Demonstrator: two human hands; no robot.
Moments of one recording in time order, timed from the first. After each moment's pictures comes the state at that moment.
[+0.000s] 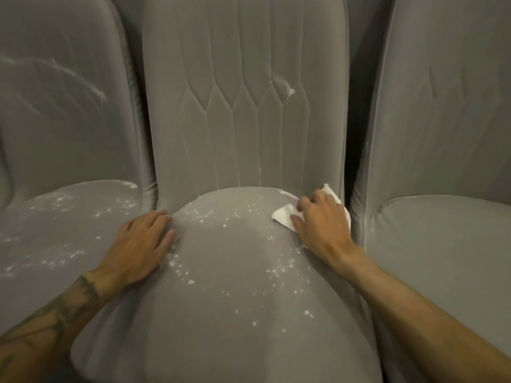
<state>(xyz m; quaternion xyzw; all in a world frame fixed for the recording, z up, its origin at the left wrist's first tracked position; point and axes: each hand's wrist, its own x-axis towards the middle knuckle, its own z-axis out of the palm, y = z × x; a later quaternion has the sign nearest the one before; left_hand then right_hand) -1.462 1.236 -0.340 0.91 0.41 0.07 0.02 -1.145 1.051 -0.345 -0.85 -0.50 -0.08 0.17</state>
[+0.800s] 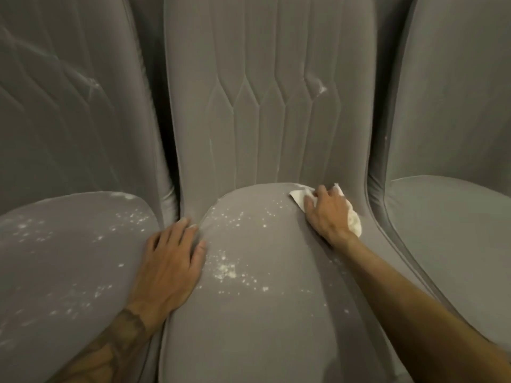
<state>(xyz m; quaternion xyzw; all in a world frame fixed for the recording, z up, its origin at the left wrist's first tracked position) -1.496 1.308 -0.385 0.95 0.26 0.17 0.04 -1.210 1.130 -0.353 -0.95 -0.24 -0.04 0.19</state>
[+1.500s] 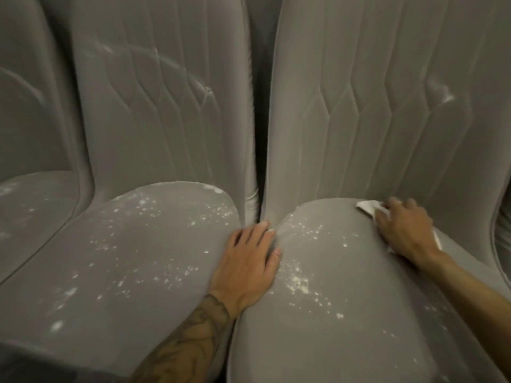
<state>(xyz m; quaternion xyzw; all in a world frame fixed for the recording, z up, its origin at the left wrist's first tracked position) -1.493 1.310 -0.389 0.94 0.29 0.16 0.03 -1.175 1.171 -0.372 -0.92 -0.36 -0.05 0.18</state>
